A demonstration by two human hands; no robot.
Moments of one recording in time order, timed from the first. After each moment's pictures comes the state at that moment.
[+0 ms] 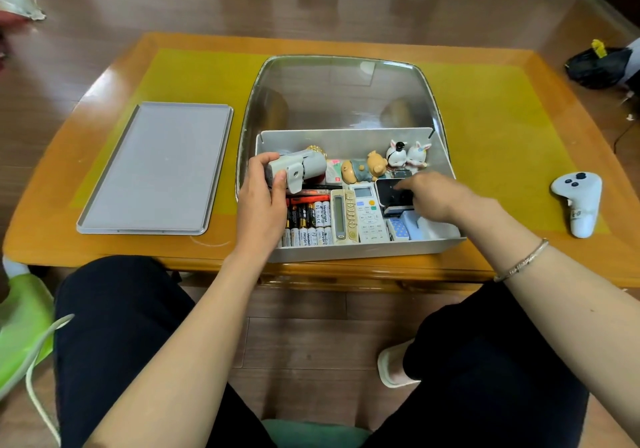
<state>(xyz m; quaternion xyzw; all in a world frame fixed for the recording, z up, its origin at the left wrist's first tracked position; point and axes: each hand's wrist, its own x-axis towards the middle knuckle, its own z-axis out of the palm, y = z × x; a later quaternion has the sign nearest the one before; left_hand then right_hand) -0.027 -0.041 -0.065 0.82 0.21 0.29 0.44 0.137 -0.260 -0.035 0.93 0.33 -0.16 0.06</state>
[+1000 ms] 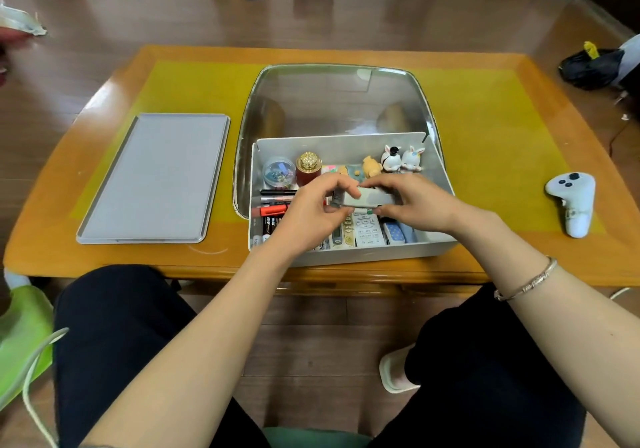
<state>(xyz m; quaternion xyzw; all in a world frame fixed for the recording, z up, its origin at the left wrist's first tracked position) -0.003 -0.082 -0.044 0.81 0.01 0.10 0.58 0.114 -0.253 -0.026 0.86 0.44 -0.14 -0.22</state>
